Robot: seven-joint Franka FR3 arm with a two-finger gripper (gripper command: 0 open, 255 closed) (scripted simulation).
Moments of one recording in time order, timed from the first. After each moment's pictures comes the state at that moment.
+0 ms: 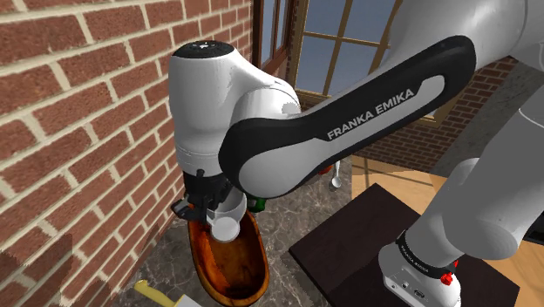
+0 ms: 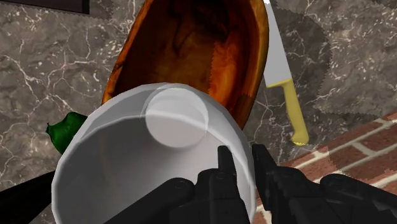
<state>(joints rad) 0.26 0.02 0.68 -2.13 0.00 2.25 0.73</state>
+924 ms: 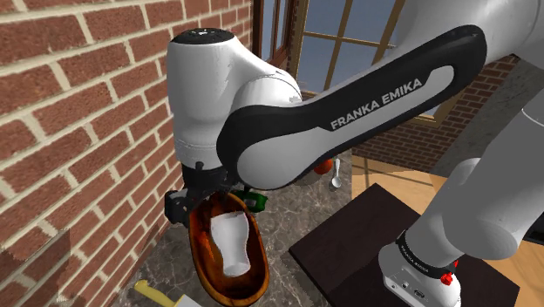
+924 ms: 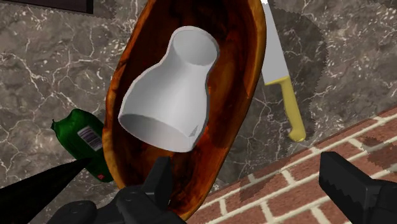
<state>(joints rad) 0.25 0.01 0.67 -2.11 0.02 2.22 0.72</state>
